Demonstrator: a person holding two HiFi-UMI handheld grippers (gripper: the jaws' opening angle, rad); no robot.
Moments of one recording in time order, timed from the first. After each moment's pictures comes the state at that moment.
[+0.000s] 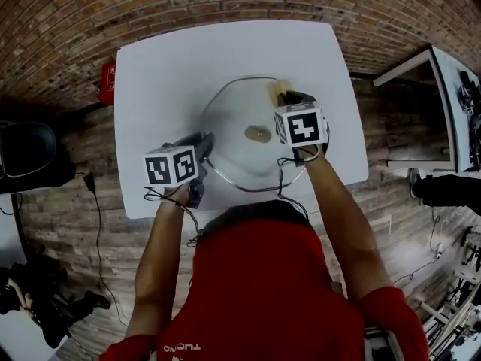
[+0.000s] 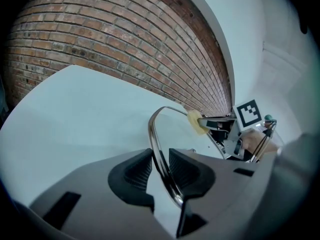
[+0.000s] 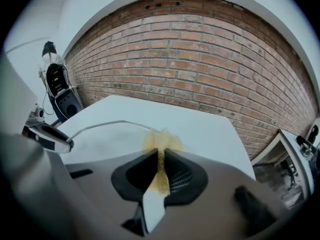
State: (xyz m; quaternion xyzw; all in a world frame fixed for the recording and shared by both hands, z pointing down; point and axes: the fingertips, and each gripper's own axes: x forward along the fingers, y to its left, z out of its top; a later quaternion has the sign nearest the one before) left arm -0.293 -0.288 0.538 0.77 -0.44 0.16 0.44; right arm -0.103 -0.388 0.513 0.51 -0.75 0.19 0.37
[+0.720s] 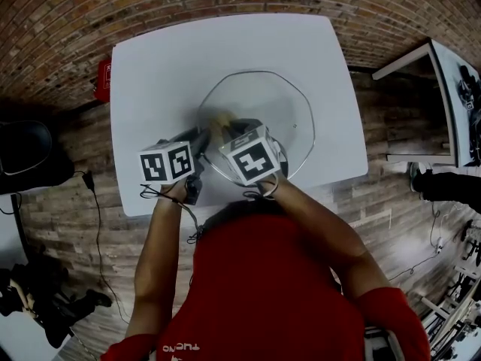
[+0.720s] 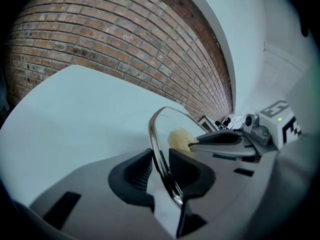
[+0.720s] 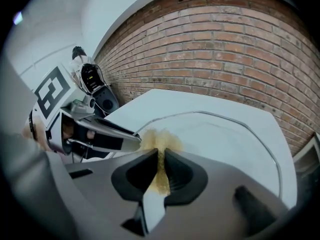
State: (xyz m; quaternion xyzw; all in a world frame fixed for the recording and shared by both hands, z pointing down) left arm -0.294 -0.288 0.540 0.76 -0.44 0.15 0.45; right arm -0.244 -0.289 0.531 0.34 -0.83 0.23 0.38
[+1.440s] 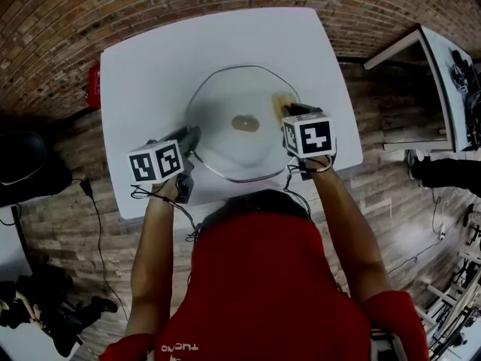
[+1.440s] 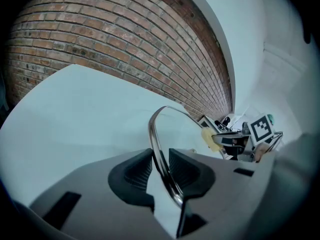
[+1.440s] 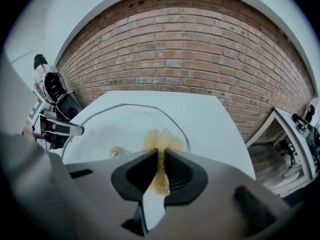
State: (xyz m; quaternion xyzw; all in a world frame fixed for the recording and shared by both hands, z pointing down) left arm -0.293 -0.287 0.540 0.76 -0.44 0.15 0.45; right arm -0.055 -0.322 0.522 0.51 -0.72 0.27 0.38
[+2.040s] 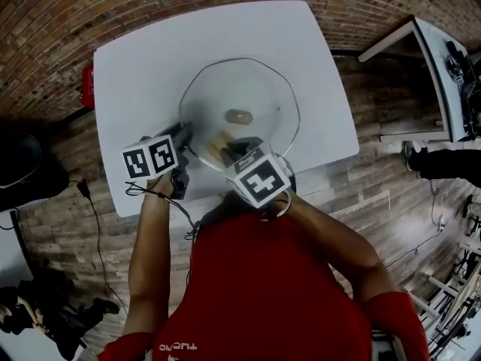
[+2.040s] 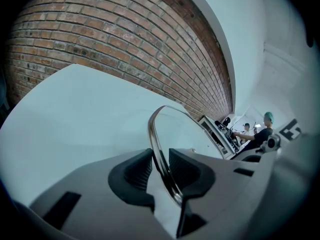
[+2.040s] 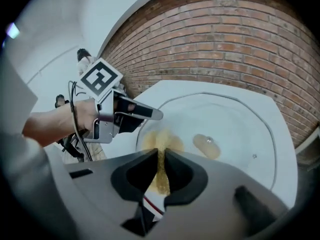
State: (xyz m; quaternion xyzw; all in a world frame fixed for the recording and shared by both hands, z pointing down) left arm -0.293 -0.283 0.541 0.76 -0.44 0.15 0.45; right arm -0.215 -0.204 0.519 0.29 -0.82 0.28 0.40
